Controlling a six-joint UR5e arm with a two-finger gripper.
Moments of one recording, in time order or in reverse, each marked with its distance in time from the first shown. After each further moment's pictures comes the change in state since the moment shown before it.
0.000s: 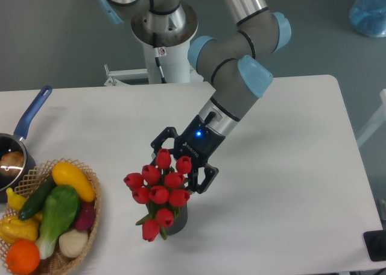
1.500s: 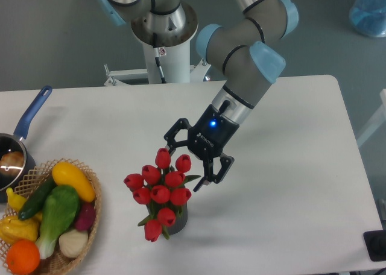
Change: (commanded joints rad) arm 0.040 0.034 -0.009 -0.040 0.023 0.006
